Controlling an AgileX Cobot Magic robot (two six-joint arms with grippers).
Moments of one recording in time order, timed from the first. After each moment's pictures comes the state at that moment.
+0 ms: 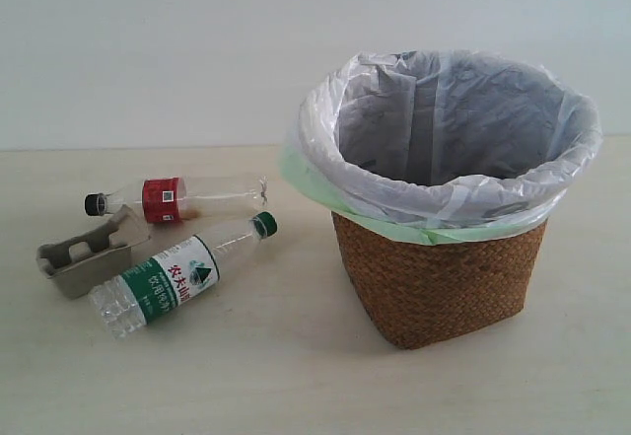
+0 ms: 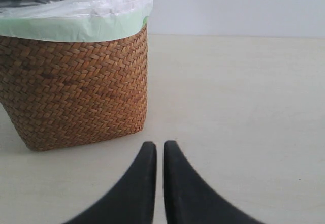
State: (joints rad) left arm 0.12 0.00 0.00 -0.08 -0.35 -0.19; right arm 0.15 0.01 0.00 -0.02 0.33 0.03
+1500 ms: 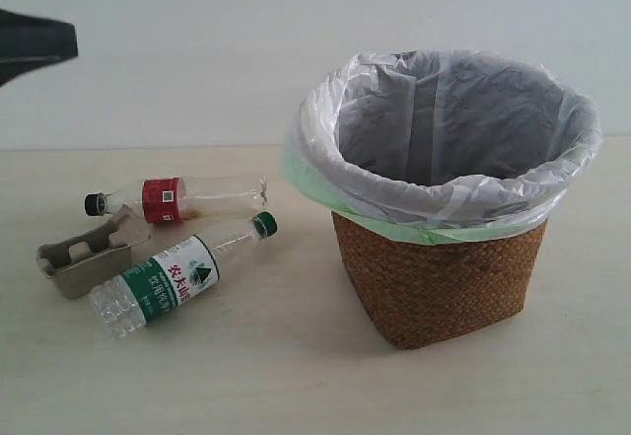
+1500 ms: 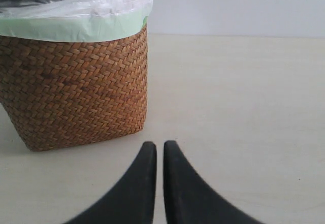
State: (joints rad) left arm 0.11 1.19 -0.88 1.72 -0.75 -1.63; right arm 0.15 0.01 0.00 -0.02 0.33 0.03
